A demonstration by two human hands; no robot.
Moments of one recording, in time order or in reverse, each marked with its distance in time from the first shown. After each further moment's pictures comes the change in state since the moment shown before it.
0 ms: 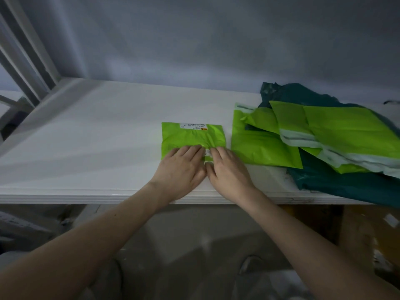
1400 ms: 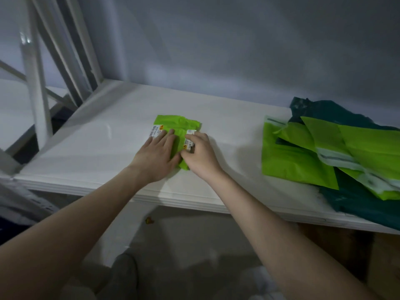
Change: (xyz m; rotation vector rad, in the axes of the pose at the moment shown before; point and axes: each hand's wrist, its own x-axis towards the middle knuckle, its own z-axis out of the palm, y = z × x) left_hand -0.030 -0.103 -0.030 -0.078 -0.318 -0.365; right_hand 0.071 -0.109 0.006 0.716 -0.135 0.140
